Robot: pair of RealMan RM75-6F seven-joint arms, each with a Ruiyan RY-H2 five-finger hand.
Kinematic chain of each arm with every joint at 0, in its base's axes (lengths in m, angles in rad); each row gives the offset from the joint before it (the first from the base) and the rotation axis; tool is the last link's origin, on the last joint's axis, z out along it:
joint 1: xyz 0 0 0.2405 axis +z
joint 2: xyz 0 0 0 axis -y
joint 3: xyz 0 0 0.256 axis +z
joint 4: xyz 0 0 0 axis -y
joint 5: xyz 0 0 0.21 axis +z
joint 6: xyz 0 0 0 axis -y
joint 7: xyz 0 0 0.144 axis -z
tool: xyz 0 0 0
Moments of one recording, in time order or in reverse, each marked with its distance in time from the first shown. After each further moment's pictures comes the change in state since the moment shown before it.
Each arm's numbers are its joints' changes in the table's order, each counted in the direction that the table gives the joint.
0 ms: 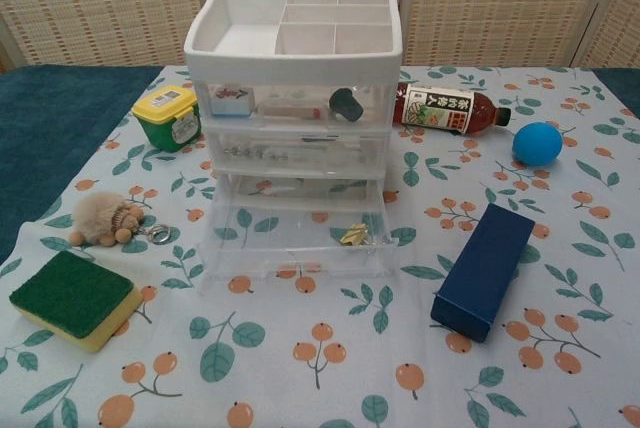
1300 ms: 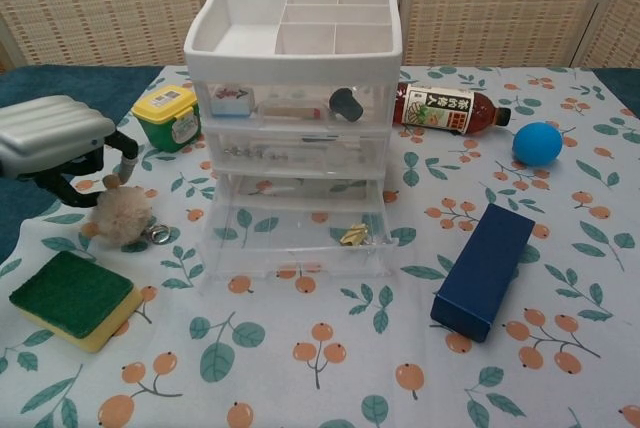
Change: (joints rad) left arm -0.414 0.266 0.039 -0.423 0.189 0.463 0.042; right arm -0.030 0.008 0.019 -0.016 0.005 -0.068 -0.010
